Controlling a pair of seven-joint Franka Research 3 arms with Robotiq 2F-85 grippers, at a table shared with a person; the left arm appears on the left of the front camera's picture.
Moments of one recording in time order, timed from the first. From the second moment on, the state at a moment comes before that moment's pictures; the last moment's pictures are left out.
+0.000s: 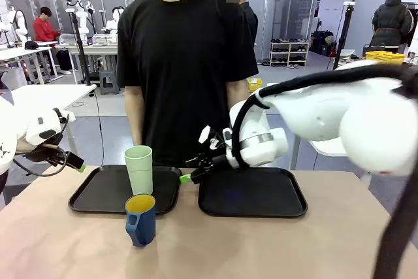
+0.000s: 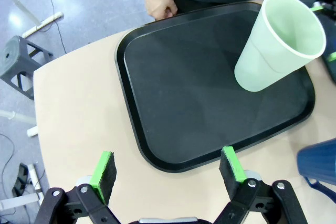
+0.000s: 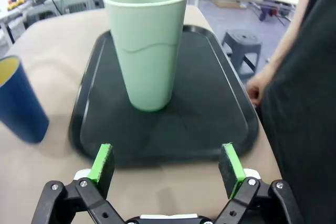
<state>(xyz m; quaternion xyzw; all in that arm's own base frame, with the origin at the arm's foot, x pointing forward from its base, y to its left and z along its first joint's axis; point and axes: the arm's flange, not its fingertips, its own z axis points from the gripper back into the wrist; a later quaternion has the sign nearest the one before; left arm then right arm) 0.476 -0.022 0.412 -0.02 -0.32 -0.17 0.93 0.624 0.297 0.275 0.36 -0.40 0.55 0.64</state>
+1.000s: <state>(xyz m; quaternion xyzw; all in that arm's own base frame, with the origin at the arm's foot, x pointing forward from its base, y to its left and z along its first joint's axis) 0.476 -0.022 0.412 -0.02 -0.32 -0.17 0.93 0.450 0.093 0.388 0.05 -0.15 0.59 0.79</state>
